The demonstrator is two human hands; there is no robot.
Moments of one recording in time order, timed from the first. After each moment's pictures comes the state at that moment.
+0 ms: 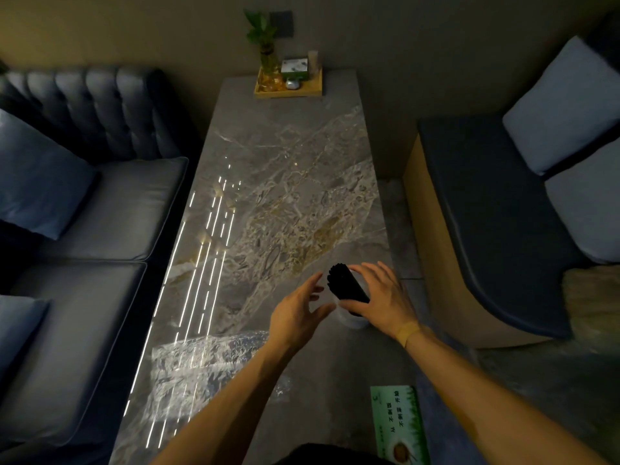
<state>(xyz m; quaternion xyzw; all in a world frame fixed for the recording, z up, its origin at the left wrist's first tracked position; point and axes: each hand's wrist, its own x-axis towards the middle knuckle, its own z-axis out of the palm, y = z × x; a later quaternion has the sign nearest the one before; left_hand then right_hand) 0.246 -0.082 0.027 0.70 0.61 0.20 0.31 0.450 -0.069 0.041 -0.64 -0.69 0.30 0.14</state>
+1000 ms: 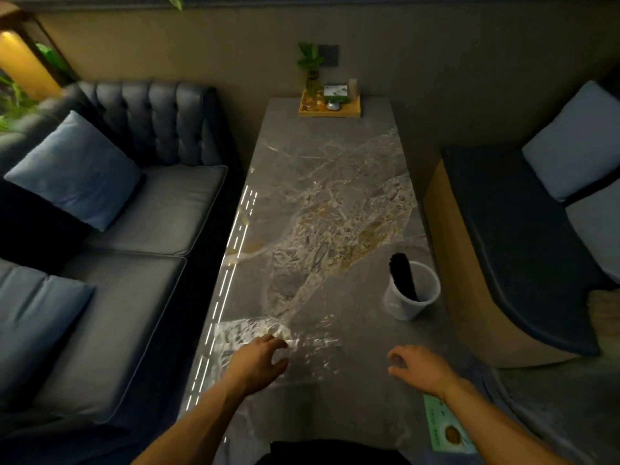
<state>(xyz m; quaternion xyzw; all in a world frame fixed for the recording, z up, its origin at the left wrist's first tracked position) 0.042 -0.185 0.005 0.74 0.62 -0.05 0.24 0.391 -0.184 0.029 -0.62 -0.68 0.36 -0.14</state>
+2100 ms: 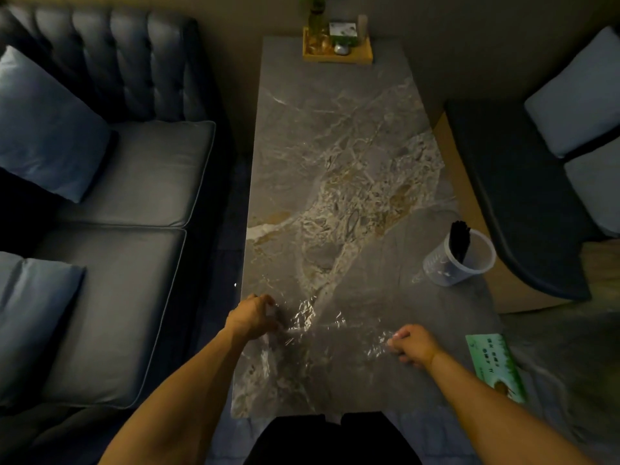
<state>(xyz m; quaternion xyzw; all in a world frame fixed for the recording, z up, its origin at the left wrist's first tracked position) -0.085 -0.113 -0.028 0.64 0.66 -0.11 0.39 0.258 -0.191 -0.025 -0.79 -0.33 0.51 0.03</state>
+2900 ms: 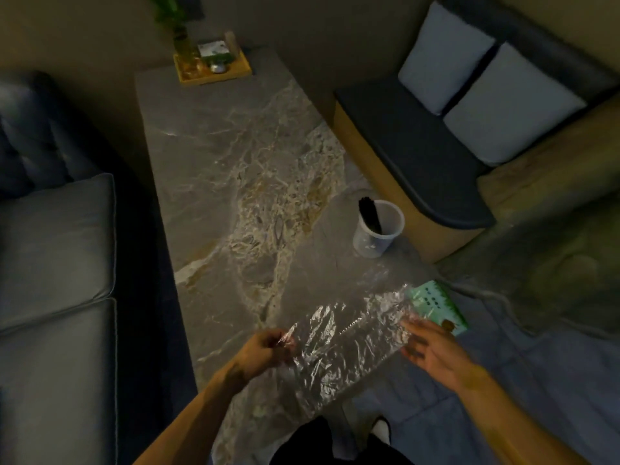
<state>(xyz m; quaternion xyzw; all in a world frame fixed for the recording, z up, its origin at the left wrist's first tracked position) -0.002 -0.144 -0.004 0.57 0.46 0.02 0.68 0.313 -0.298 0.019 -0.63 0.04 0.58 0.51</state>
